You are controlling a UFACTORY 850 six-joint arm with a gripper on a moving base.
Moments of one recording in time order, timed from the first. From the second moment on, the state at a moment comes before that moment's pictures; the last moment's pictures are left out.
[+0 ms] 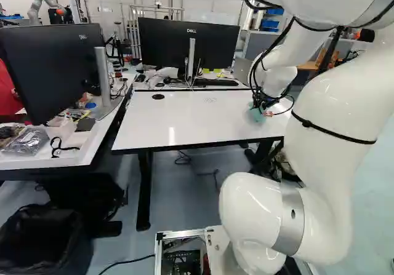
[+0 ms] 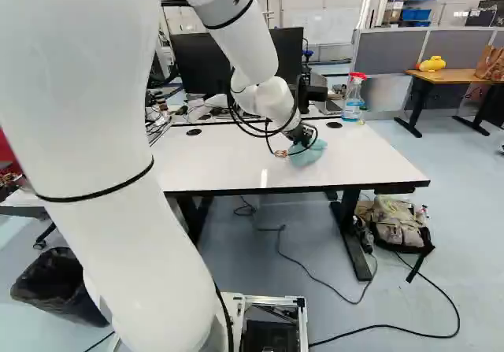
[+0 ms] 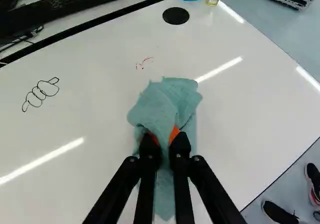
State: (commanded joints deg) arm -26.9 -8.0 -46.9 0.0 3.5 0.0
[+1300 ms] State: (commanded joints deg) arm -21.4 -13.4 -59.6 0.0 3.5 0.0
